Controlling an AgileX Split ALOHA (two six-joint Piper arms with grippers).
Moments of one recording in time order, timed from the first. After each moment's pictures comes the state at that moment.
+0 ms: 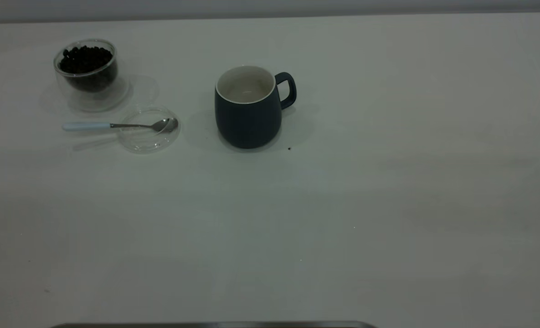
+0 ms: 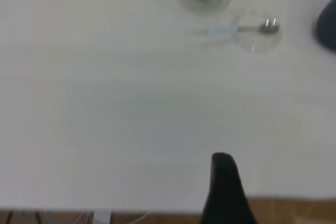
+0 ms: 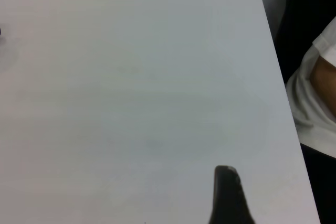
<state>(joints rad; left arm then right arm) -0.04 0.16 -0.54 0.00 1.01 -0.09 -0.09 -0.02 -0.47 0.03 1.13 -0.12</state>
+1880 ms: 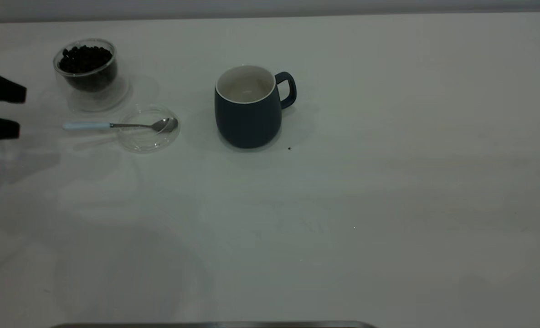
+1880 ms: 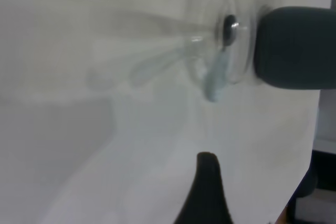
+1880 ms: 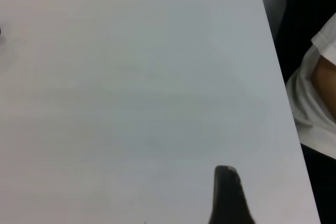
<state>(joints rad) 0.53 2.43 -1.26 -1.16 1.03 1.19 -0.09 -0.02 -0.47 0.03 1.13 -0.12</state>
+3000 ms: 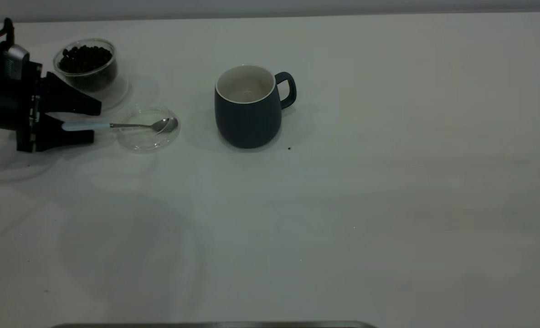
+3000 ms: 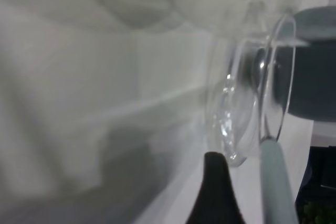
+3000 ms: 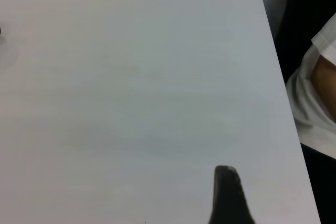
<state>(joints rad) 0.35 2.66 -1.49 -1.26 1.04 1.16 -0.09 -0.02 -0.47 0.03 1.13 -0.12</state>
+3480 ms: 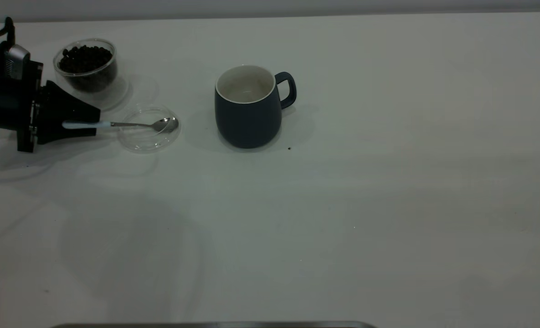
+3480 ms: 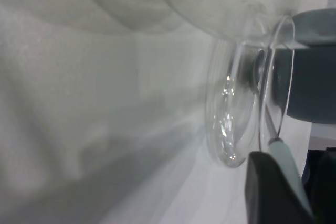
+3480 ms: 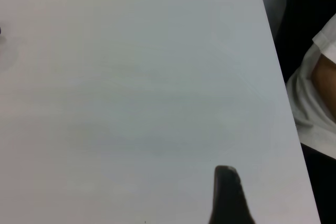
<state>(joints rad) 0.35 2.66 -1.49 -1.26 1.04 1.15 -0.09 -0.02 -0.47 0.03 1.13 -0.12</state>
